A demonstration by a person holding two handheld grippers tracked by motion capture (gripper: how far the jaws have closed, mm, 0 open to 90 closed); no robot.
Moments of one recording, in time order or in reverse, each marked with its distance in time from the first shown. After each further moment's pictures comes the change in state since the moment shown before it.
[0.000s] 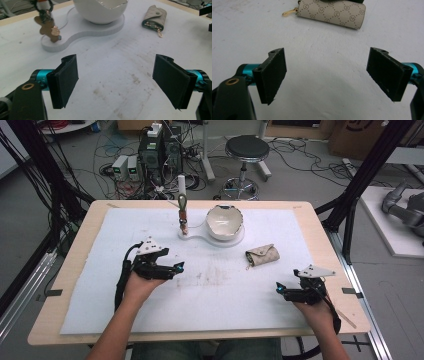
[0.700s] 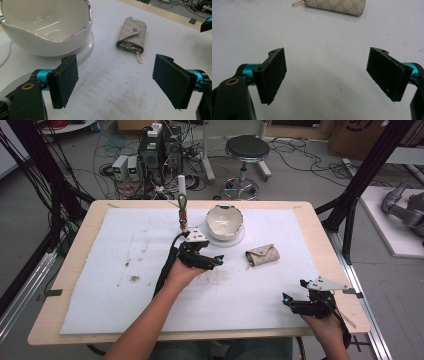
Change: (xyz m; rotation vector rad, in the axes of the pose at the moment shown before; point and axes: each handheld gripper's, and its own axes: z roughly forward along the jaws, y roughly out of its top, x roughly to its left) left arm -0.046 0.049 0.095 0.024 -0.122 0.064; right arm 0.010 -0.022 -0.031 -0.006 0.009 0.021
